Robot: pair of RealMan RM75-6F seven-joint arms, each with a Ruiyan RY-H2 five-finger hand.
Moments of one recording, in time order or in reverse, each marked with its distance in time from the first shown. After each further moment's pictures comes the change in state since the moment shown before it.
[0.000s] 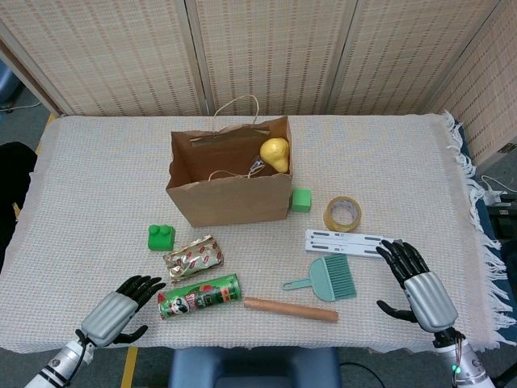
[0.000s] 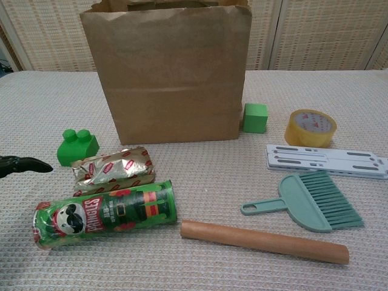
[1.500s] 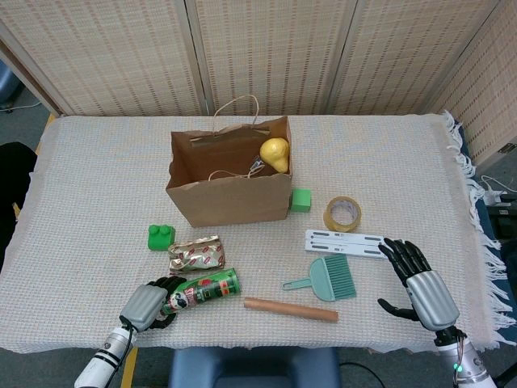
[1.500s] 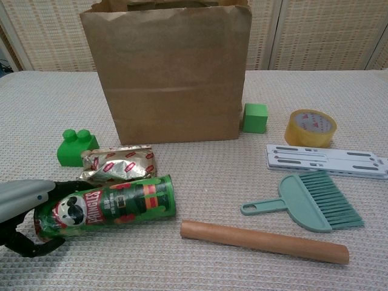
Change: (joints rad) left arm -0.040 -0.320 -0.104 0.052 -0.418 -0.049 0.311; right arm 0.001 0.007 0.007 -0.007 0.014 -0.002 0.022
